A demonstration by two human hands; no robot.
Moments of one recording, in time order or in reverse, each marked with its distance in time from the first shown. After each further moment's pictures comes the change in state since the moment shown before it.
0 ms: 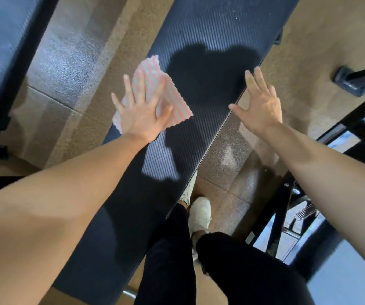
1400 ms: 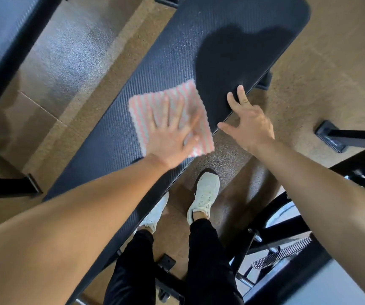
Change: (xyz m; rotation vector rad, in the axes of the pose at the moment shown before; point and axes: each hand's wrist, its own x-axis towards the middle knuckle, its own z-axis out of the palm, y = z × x) left_hand 0.089 0.169 -0.011 0.017 -0.016 0.144; right_hand 0.131 0.076 -0.079 0.005 -0.166 -0.212
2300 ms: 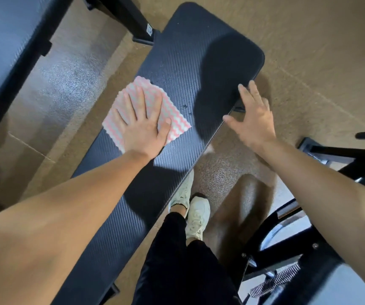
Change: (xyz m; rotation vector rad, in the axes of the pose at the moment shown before) left_hand 0.115 -0.017 -0.041 -0.109 0.088 -0.281; right_hand 0.058 0.053 -0.078 0.208 0.227 0.091
